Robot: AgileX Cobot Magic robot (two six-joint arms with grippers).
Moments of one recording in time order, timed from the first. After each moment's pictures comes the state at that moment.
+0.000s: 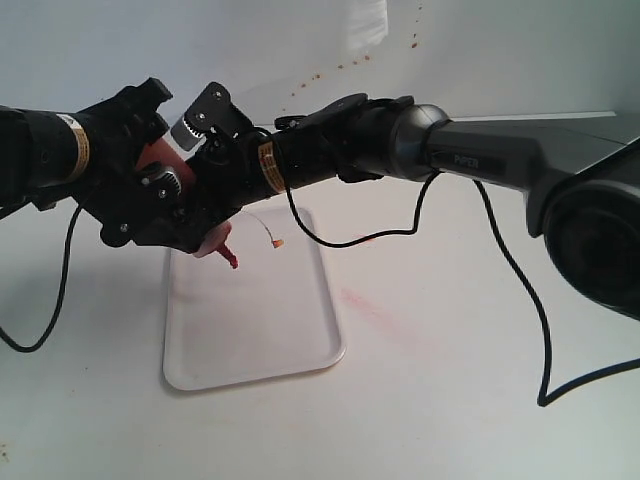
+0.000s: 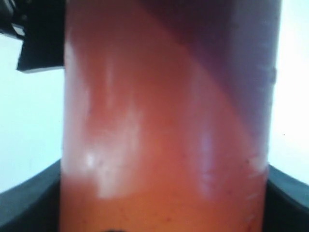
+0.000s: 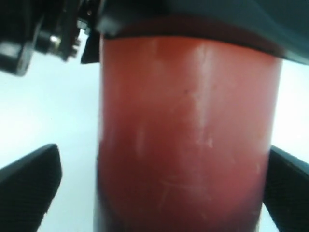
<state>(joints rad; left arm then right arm) -0.31 1.68 -0.97 1.55 0.18 0.70 0.59 2.38 -1.86 -1.76 -0.78 1.47</state>
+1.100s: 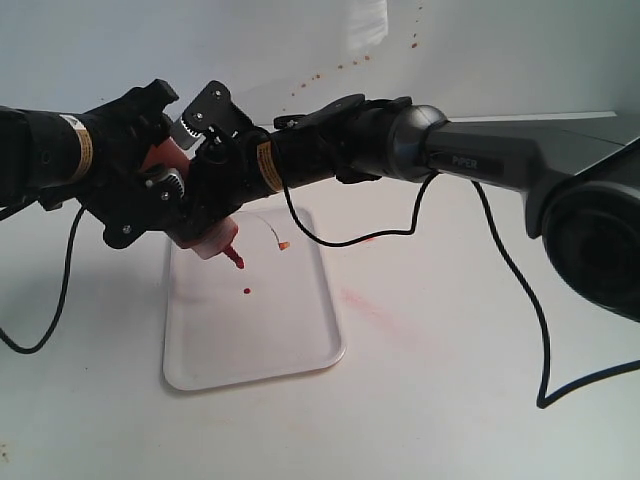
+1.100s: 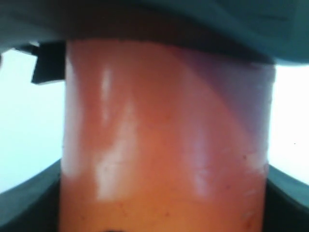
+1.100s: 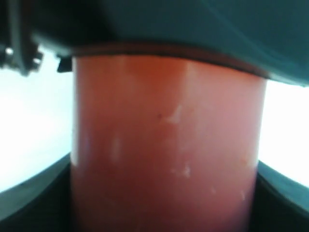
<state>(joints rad) -0.31 1.68 -0.97 1.56 0.14 0.70 0.60 2.38 -1.86 -1.76 -0.72 1.47</state>
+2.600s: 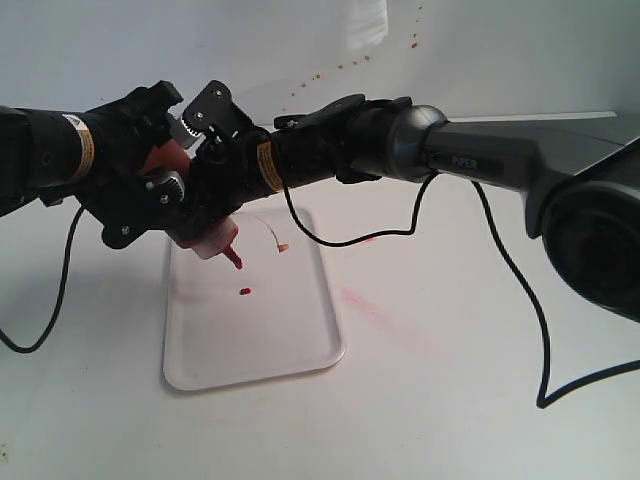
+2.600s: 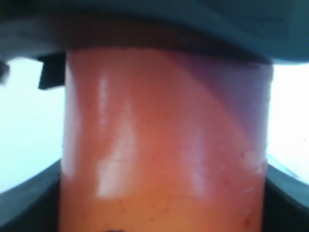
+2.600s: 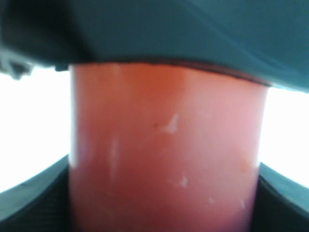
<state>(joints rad) -0.31 1.68 -0.97 1.61 0.14 0.70 0.60 2.38 -1.86 -1.75 -0.72 1.47</state>
